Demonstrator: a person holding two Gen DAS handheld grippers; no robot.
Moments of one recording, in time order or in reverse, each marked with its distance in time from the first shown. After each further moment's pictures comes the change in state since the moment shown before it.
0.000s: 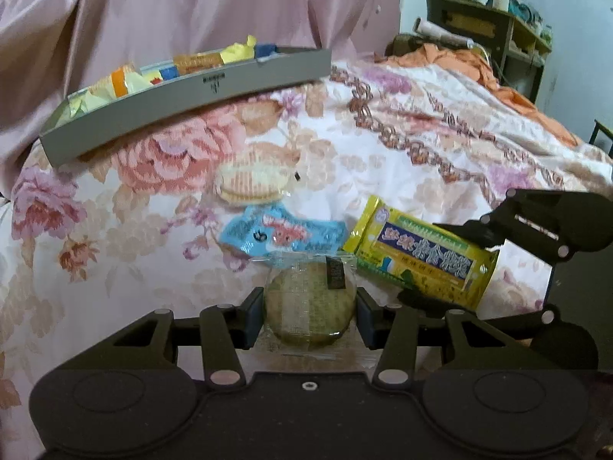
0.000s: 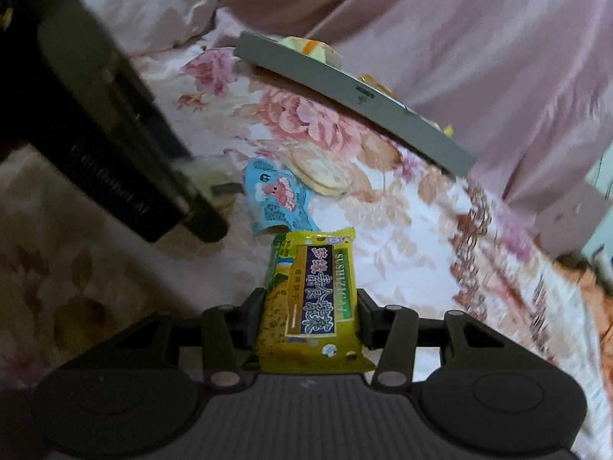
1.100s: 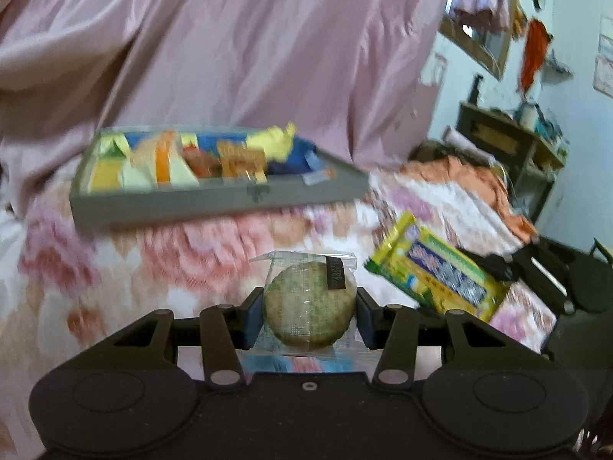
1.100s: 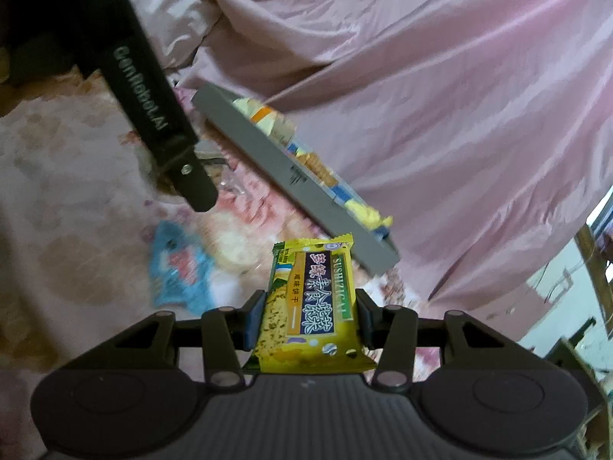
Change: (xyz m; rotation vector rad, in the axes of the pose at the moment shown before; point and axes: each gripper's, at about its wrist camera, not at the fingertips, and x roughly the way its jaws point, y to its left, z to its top) left arm -0.017 0.043 0.066 -0.230 -0.243 -0.023; right arm -0.001 -0.043 0.035 -0.222 -0.214 -0.191
